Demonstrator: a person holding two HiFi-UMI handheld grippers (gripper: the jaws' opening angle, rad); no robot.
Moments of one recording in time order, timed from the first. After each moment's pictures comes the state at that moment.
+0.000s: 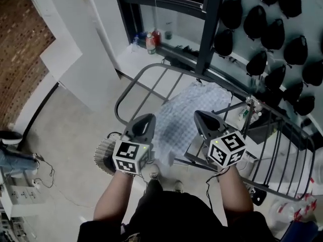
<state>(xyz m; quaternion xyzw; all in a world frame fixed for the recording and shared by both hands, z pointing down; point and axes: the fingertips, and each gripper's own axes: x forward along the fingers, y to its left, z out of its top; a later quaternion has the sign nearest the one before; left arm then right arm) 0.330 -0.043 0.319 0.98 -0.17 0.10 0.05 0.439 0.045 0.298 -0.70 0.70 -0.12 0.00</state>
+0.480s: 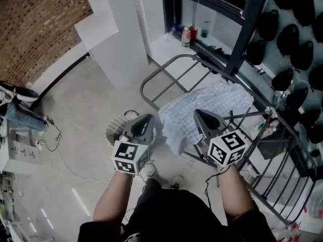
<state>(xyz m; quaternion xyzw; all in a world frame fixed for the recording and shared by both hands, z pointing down) 0.205 -0.019 0.319 0.94 -0.32 0.10 0.05 0.342 0.036 0.299 -0.60 0.79 -0.13 0.00</state>
